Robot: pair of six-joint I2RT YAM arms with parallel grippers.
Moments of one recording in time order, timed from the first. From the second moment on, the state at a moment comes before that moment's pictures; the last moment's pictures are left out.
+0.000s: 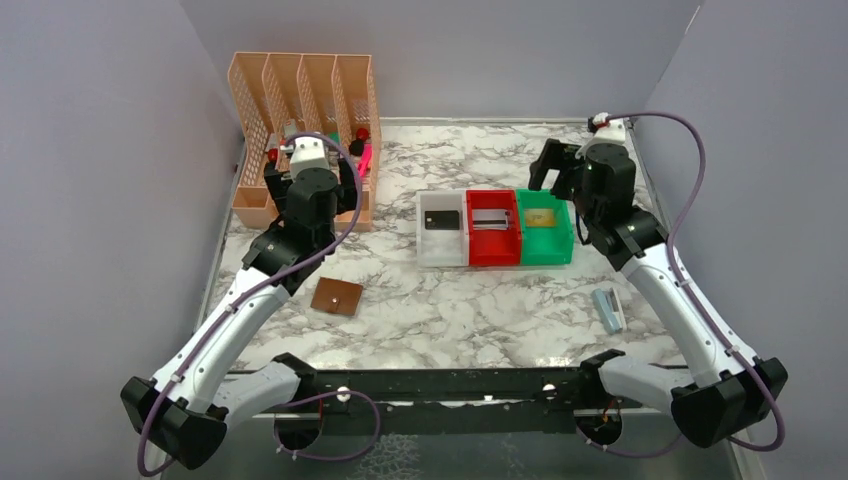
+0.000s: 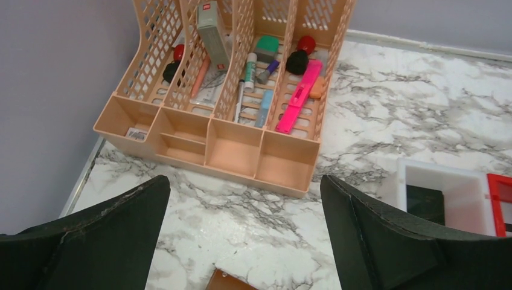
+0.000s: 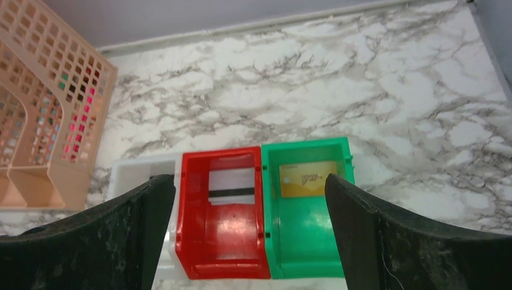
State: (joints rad) left arm -0.54 1.03 1.10 -0.41 -0.70 -0.25; right arm 0.36 1.13 1.17 -0.33 0.32 0.28
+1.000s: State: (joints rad) left arm -0.25 0.90 0.60 -0.50 -0.41 -0.77; right arm 0.45 1.23 0.73 -0.29 -0.36 0.37
